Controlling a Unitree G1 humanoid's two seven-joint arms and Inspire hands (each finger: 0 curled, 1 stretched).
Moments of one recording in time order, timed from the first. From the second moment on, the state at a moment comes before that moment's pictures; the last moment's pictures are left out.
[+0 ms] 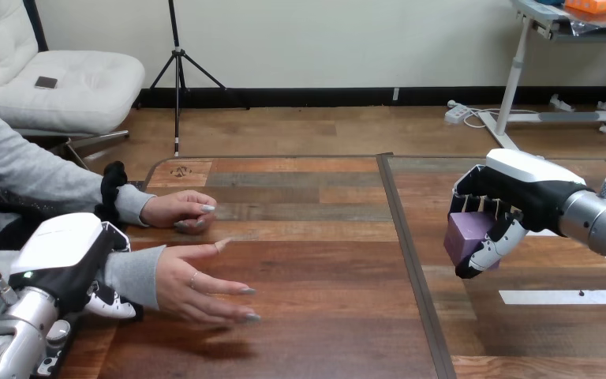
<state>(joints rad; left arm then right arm) -0.30 0.69 -0.26 0.78 0.68 -0.37 0.19 -0.67 -0.70 0.31 0.87 -0.51 -0.45 0.33</state>
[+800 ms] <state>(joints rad) -0.20 0.69 -0.21 0.60 0.63 -0.36 0.18 -0.66 -0.70 0.30 0.87 -0.51 -0.44 0.30</state>
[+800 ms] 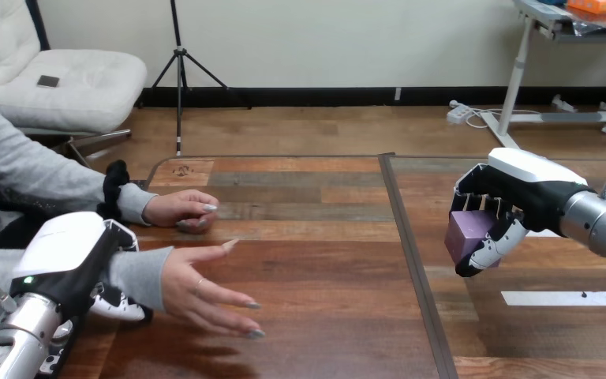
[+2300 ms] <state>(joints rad) -0.19 0.67 -0.18 0.39 0.59 -0.31 0.08 -0.65 -0.65 0.30 0.85 -0.51 -0.44 0.23</state>
